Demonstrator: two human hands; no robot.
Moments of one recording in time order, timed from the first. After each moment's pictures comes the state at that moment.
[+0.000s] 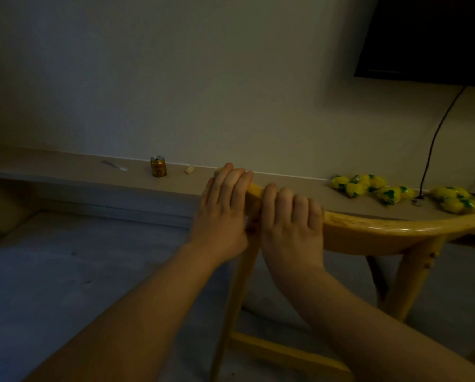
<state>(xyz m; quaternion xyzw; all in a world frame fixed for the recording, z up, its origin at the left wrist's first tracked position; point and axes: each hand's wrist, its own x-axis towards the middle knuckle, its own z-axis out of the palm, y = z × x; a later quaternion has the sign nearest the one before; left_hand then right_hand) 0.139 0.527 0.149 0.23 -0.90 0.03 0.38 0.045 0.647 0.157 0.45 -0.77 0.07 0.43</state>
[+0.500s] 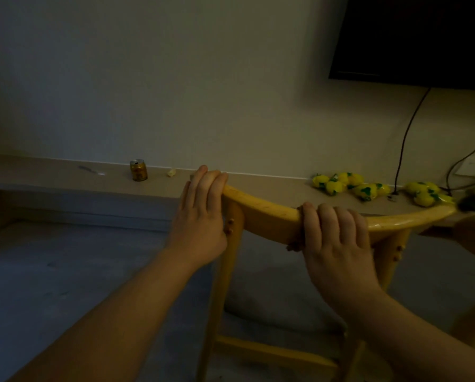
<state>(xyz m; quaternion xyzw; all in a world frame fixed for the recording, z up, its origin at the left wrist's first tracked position) 0.136 0.524 0.146 0.22 -0.89 0.04 0.39 -0.036 0.733 0.145 0.49 -0.76 0.06 0.42</state>
